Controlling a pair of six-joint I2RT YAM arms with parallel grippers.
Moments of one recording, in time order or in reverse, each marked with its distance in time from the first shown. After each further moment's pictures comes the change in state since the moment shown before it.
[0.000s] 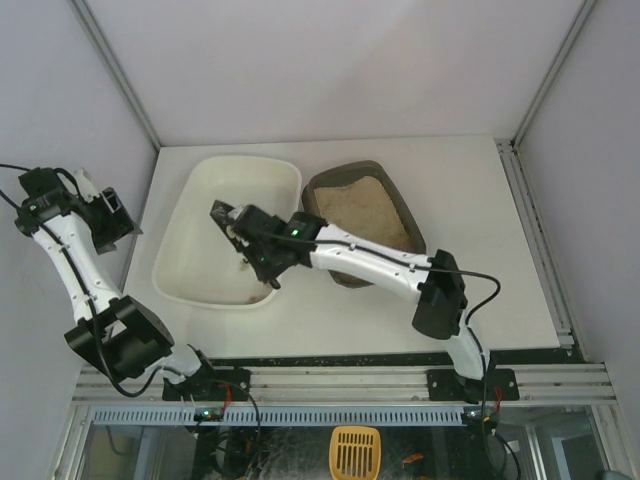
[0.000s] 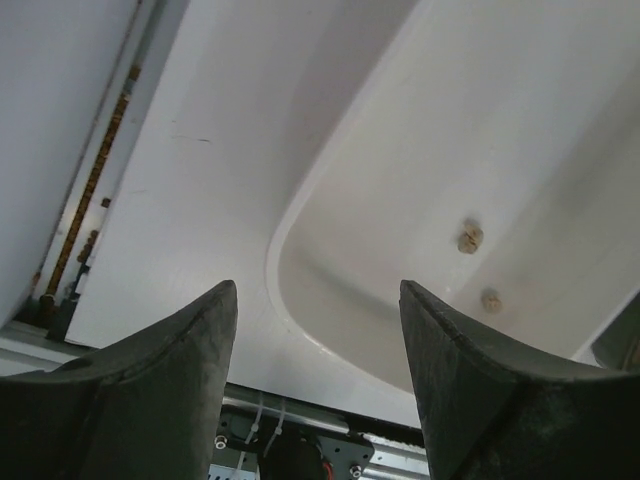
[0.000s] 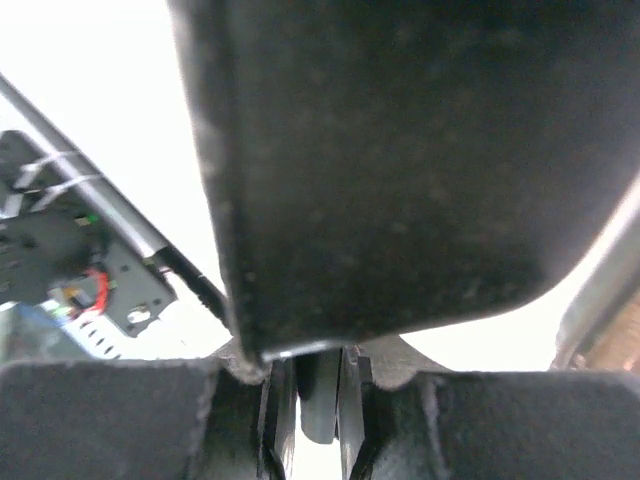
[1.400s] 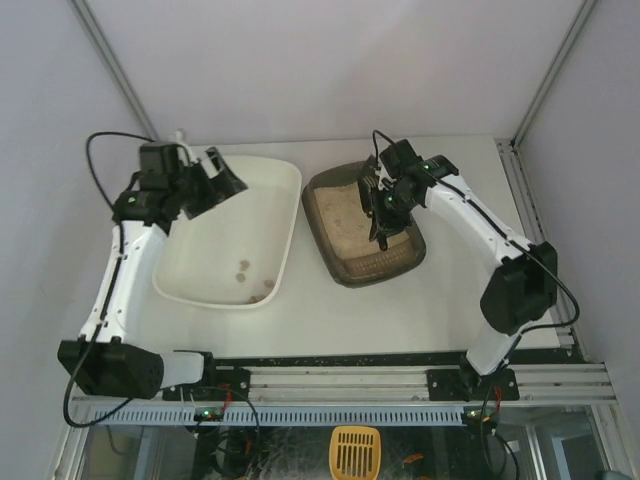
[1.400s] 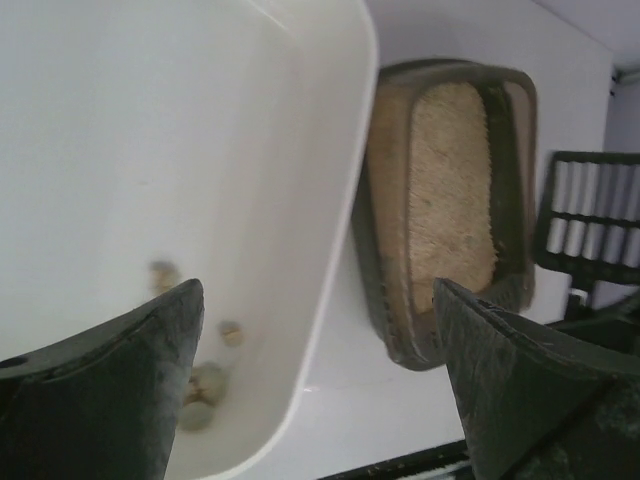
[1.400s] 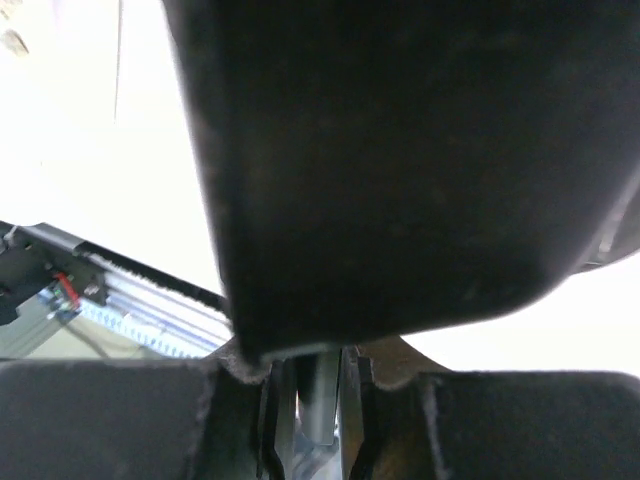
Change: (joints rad) left arm -0.632 -0.184 -0.146 0.337 -0.024 -0.502; right arm -0.601 -0.375 -0.393 -0.174 -0.161 -0.033
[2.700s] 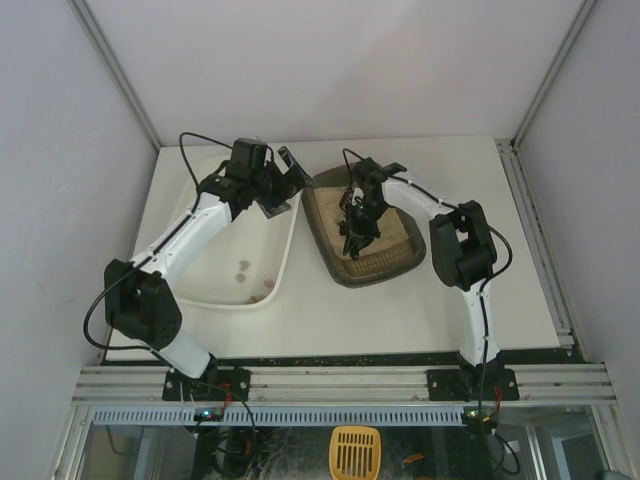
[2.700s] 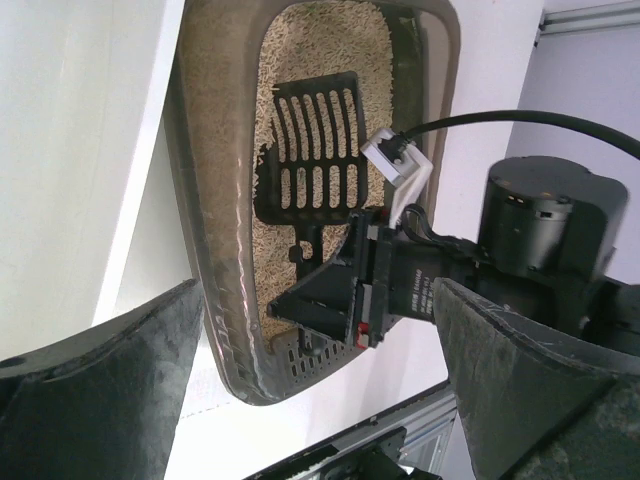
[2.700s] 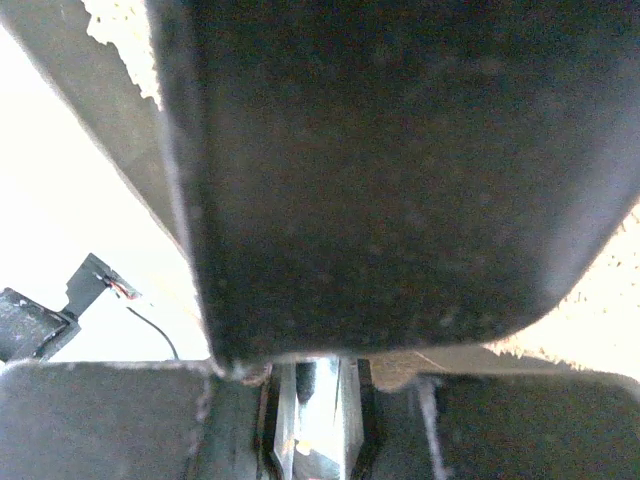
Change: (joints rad) left arm -0.418 0.365 0.019 0.294 -0.057 -0.468; right arm -0.005 0.501 0.161 0.016 -0.259 0.087
